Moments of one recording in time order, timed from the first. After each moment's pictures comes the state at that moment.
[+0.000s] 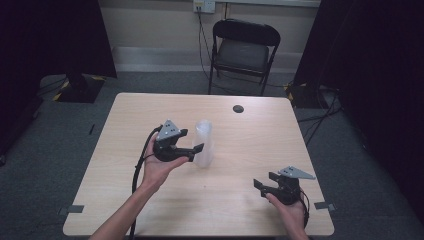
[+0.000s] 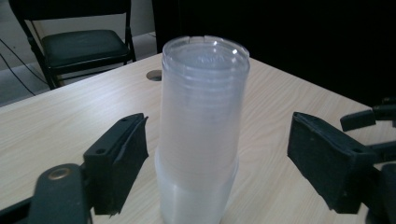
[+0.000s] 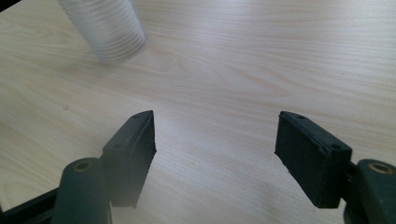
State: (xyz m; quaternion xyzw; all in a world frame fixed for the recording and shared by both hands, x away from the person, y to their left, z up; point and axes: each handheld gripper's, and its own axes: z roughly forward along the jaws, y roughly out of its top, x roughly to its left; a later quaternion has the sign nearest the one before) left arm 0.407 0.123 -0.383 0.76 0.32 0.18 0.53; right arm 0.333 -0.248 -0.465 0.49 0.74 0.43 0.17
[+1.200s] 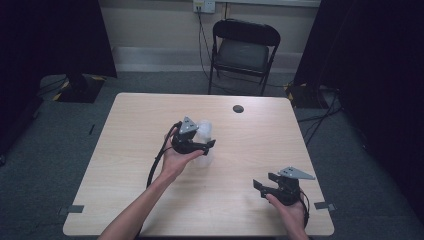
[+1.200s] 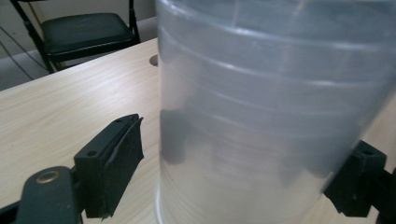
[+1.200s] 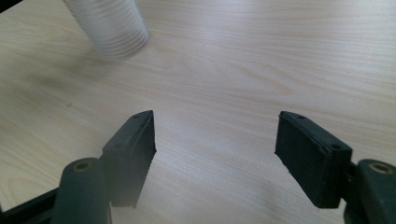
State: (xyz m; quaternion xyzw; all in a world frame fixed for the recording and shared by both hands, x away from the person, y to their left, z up) left arm 0.455 0.085 -0.421 0.78 0.33 0.18 0.50; right arm 0.332 -0.248 -0.466 0.49 0.74 0.43 0.17
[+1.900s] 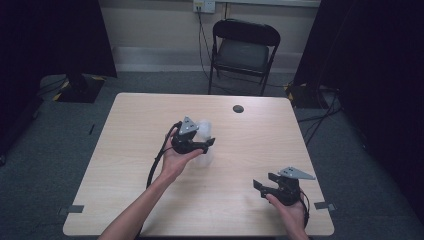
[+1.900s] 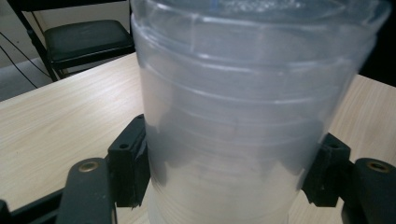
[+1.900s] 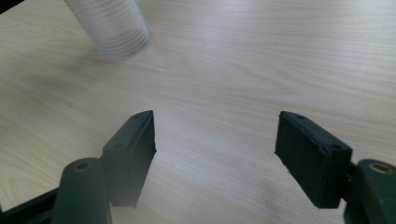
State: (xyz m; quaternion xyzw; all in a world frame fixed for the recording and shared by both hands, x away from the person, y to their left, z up) left arm 0.450 0.084 -0.416 0.78 0.32 0.19 0.51; right arm 0.332 -0.248 -0.466 0.49 0.74 0.43 0.17
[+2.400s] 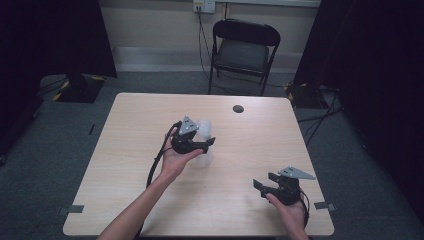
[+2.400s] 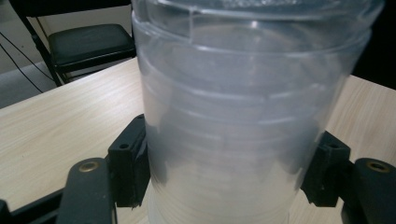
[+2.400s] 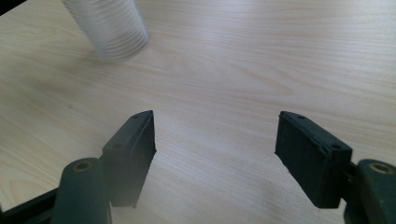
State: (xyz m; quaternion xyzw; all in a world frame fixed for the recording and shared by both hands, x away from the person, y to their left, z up) left arm 0.447 0.084 -0.409 0.78 0.32 0.20 0.51; right arm 0.333 -0.248 -0.466 0.49 0.74 0.43 0.17
